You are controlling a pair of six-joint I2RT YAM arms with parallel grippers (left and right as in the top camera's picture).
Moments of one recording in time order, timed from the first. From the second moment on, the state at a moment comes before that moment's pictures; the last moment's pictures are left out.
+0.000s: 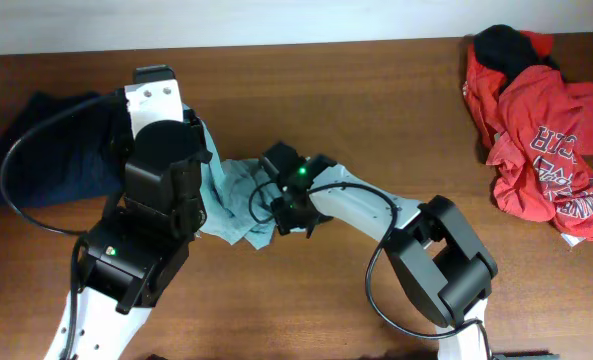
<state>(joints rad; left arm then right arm) -0.46 1.15 1.30 -0.45 -0.77 -0.05 0.69 2.06 1.42 -0.79 -0.03 0.42</state>
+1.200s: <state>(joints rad) -0.47 1.13 1.30 -0.45 -0.74 -0.05 0.33 1.73 1.95 -1.16 -0.01 0.32</state>
